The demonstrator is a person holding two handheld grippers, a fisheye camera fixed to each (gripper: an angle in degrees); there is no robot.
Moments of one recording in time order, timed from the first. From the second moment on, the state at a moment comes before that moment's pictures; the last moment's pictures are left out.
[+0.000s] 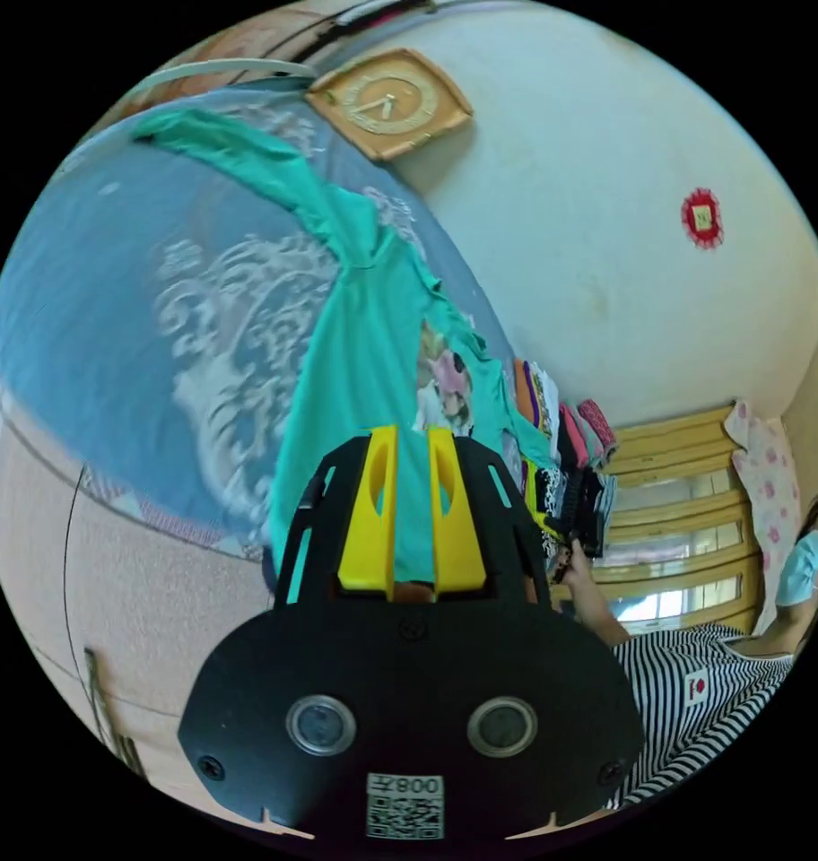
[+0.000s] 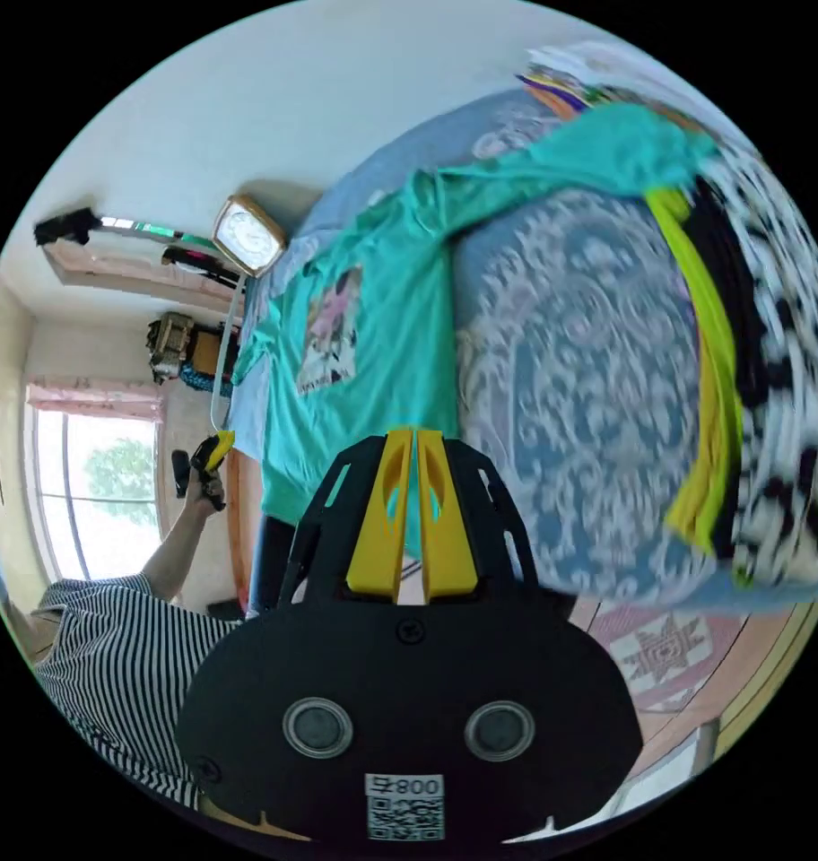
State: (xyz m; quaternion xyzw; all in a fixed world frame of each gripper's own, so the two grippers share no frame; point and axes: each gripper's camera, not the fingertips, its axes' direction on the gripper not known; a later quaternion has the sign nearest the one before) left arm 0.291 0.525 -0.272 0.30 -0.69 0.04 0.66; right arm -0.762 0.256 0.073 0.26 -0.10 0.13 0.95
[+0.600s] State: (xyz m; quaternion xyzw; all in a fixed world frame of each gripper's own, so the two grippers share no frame) left arm 0.328 0.096 -0.219 0.09 -0.84 0.07 0.53; right arm -0.841 -0.237 0.076 0.25 0.11 -0.03 0.96
